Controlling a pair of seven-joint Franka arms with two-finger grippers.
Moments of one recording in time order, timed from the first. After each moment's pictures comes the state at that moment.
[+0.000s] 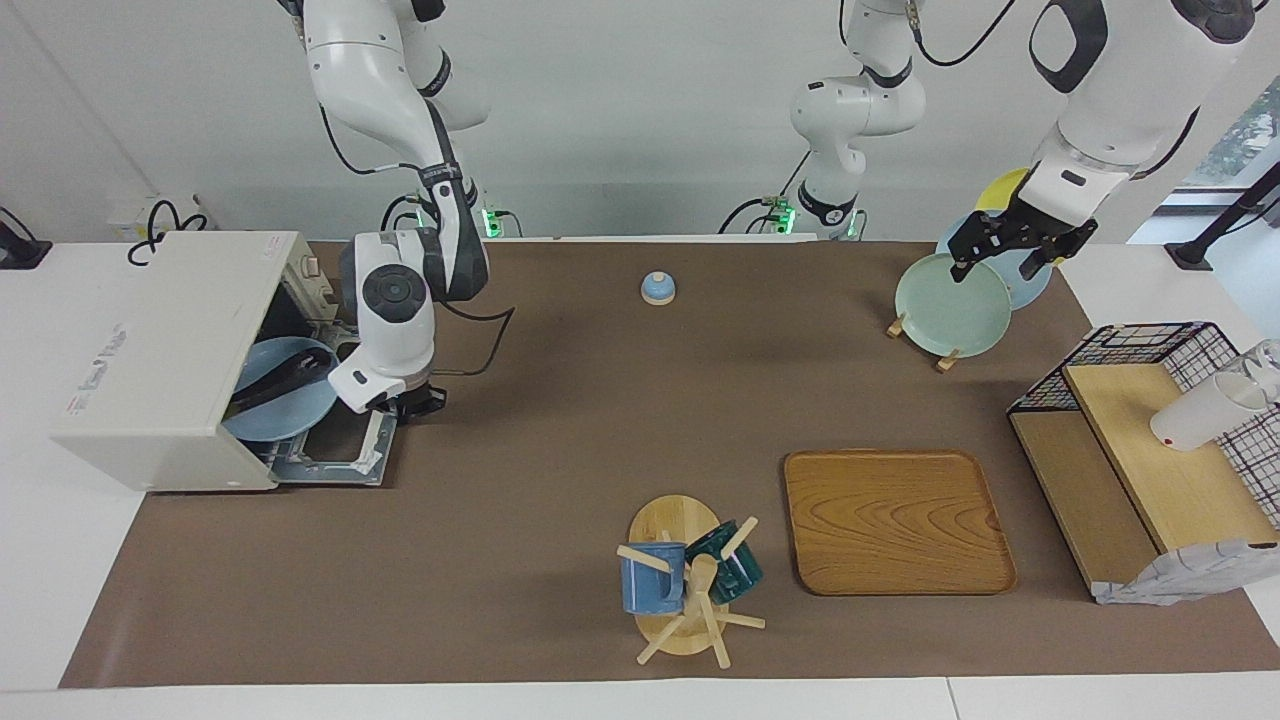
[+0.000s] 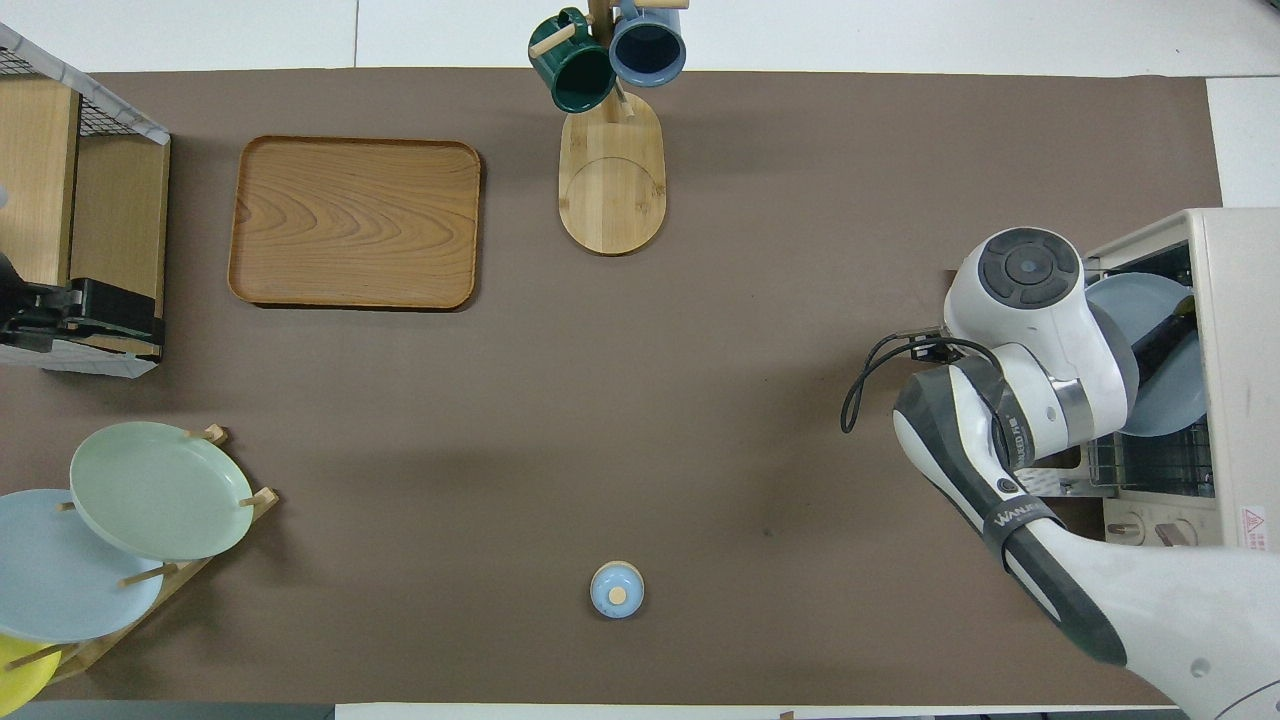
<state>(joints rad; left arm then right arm) 0.01 -0.05 -0.06 -1.67 -0.03 1.57 -0.02 0.21 0.26 -0.09 -2.08 -0.33 2.19 0.29</state>
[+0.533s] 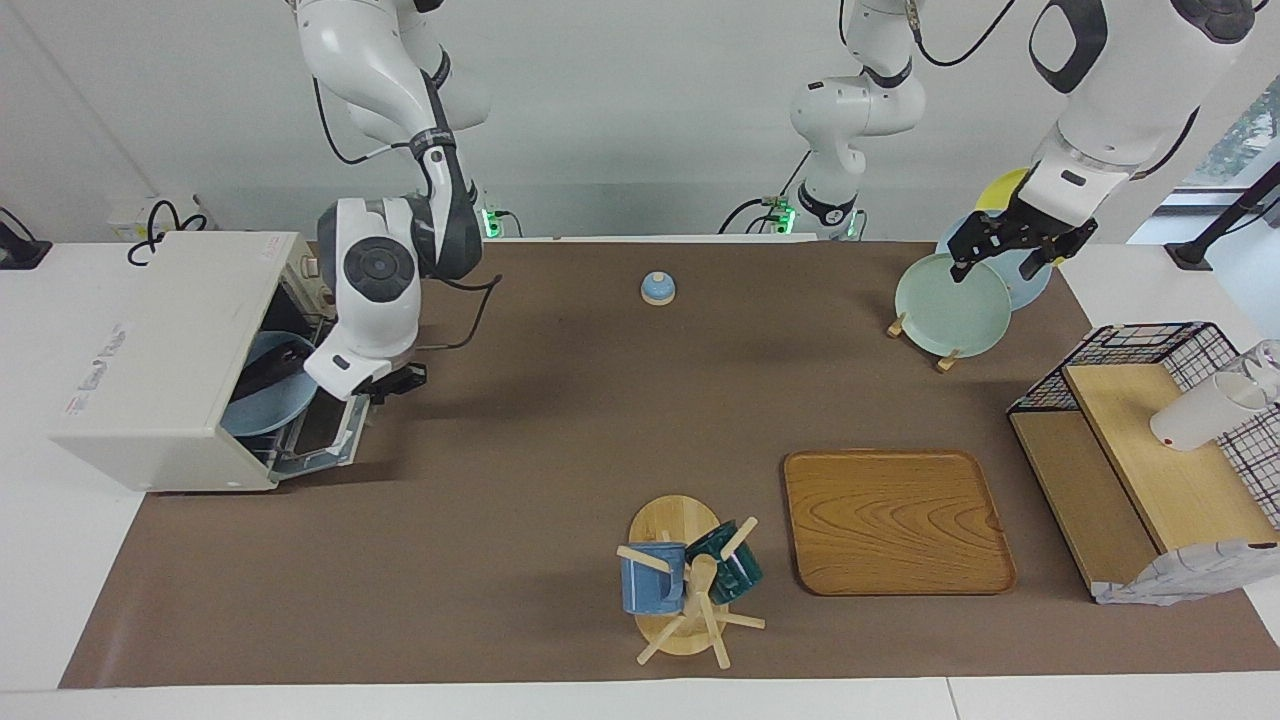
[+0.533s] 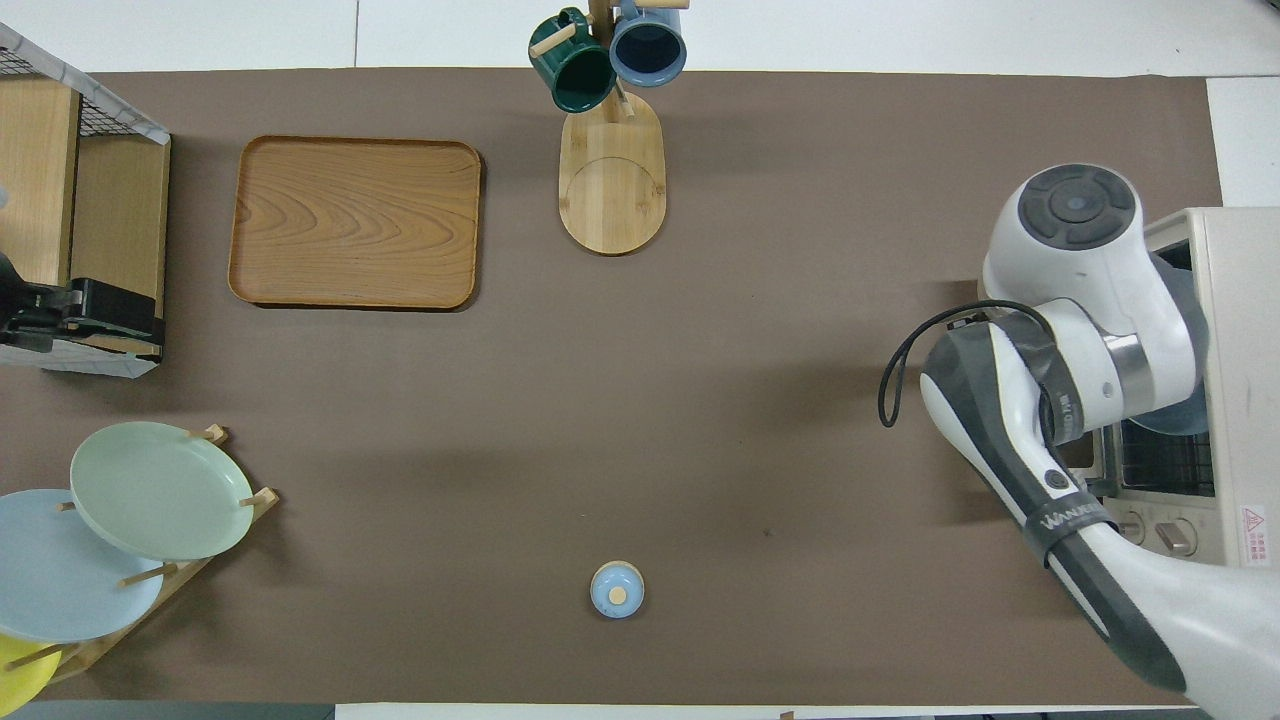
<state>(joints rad) 0.01 -0.05 -0.06 -1.67 -0.03 1.57 -0.02 0.18 0.18 -0.08 -1.92 -0.32 1.92 0.07</state>
